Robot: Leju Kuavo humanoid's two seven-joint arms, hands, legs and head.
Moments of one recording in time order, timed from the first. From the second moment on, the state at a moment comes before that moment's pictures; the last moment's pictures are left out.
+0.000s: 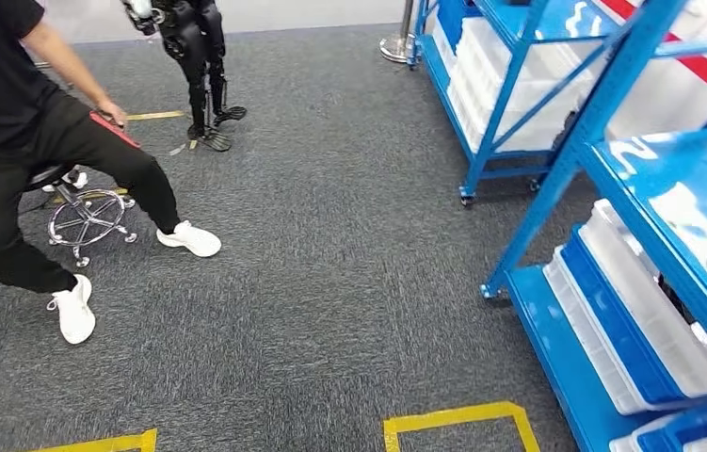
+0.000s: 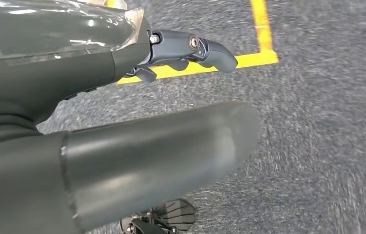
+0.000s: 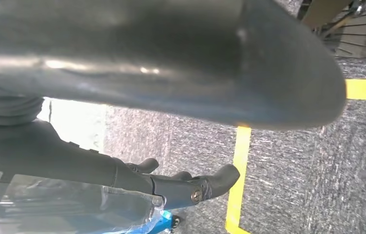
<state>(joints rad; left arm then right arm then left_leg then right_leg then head) -0.07 -0.09 0.84 -0.20 -0.81 0.11 -0.60 -0.05 0.03 -0.30 -0.19 0.50 -0.25 0.08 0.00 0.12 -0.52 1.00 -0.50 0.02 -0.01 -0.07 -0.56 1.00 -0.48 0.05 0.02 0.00</state>
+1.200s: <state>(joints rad) -0.08 -0.09 0.84 -0.20 -0.82 0.11 -0.60 -0.05 0.03 -0.31 -0.19 0.50 -0.25 0.09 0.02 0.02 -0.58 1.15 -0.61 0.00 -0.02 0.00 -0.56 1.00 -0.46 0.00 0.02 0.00</state>
